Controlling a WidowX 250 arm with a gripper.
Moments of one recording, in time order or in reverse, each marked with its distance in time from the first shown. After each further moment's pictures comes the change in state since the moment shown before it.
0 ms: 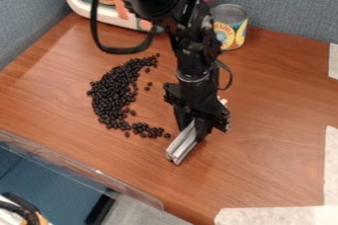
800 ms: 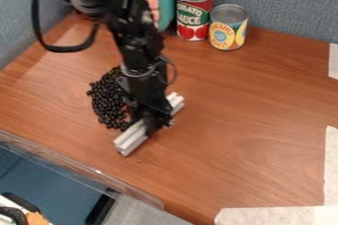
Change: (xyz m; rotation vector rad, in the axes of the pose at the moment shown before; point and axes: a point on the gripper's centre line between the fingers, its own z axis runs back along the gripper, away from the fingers) arm -0.033 0.069 0.007 0.052 0.026 -0.019
